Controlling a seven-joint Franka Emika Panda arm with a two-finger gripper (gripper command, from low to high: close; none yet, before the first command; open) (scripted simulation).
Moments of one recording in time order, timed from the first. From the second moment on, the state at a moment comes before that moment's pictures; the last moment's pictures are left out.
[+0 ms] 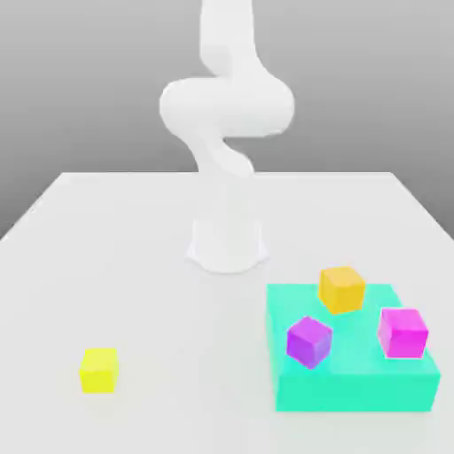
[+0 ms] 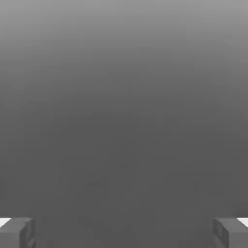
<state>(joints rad) -0.05 -0.72 0.02 -2.33 -0.06 2.34 0.80</state>
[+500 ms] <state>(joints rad) -0.25 -0.24 -0.05 -2.50 -0.33 2.55 0.75</state>
